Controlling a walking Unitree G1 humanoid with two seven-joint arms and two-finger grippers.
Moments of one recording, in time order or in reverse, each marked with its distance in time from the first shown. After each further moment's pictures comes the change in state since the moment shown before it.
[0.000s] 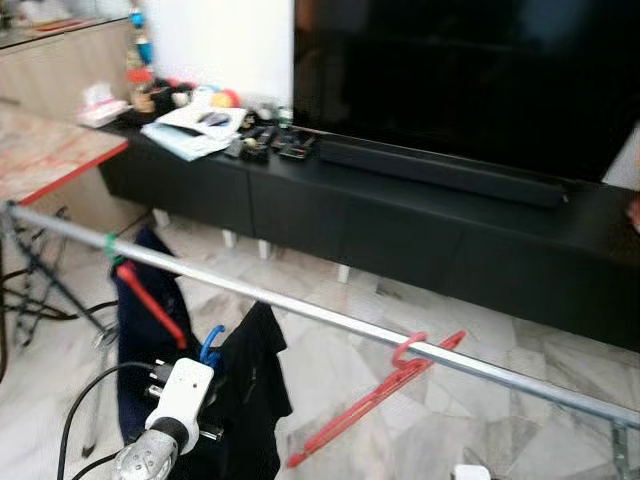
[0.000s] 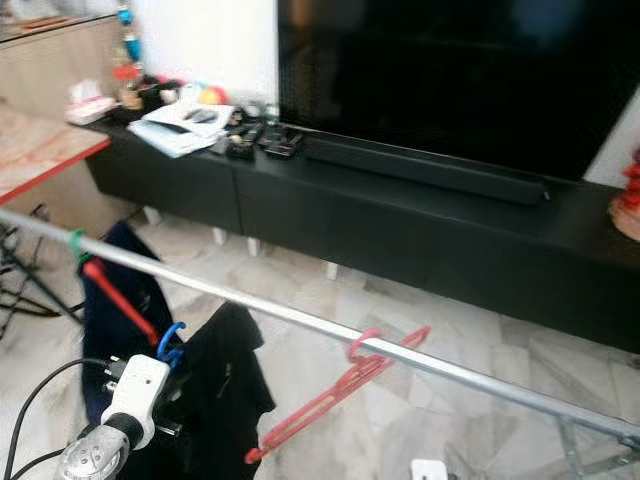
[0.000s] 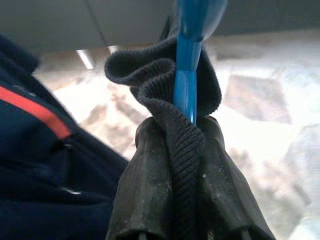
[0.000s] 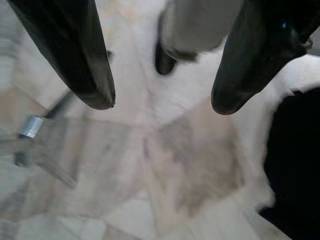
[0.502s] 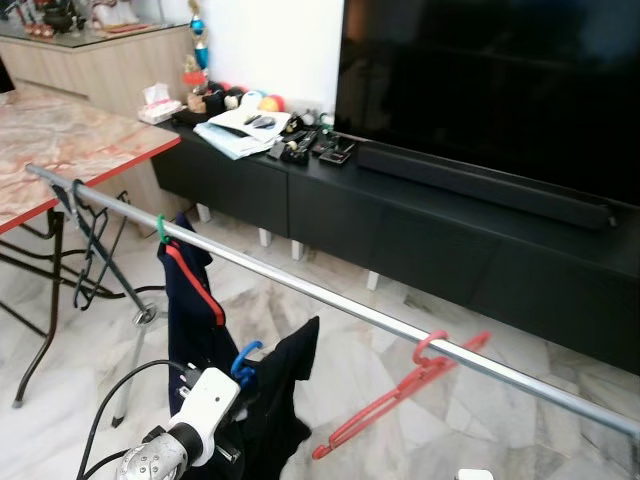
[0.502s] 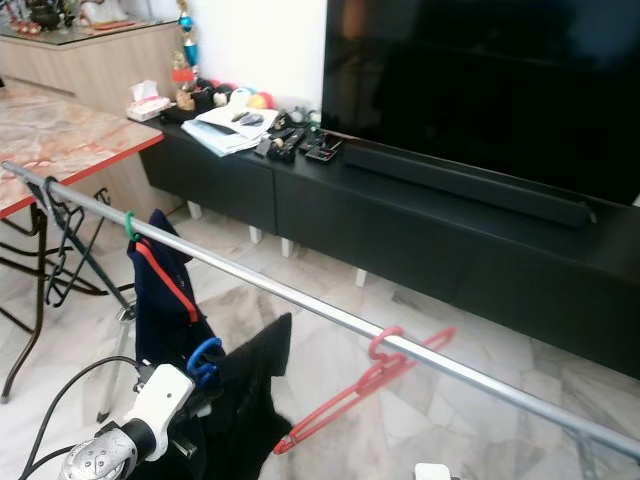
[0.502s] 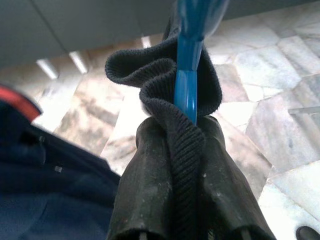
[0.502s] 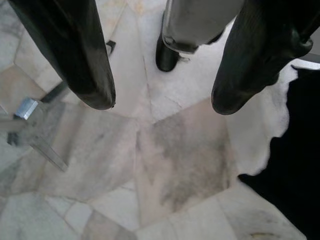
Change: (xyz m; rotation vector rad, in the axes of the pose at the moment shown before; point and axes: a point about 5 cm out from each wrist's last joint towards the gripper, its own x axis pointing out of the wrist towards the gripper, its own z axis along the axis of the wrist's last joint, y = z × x) left arm -0.006 -0.011 0.004 0.114 -0.006 -0.274; right arm 0.001 0.001 0.007 -0.013 -0.018 0.009
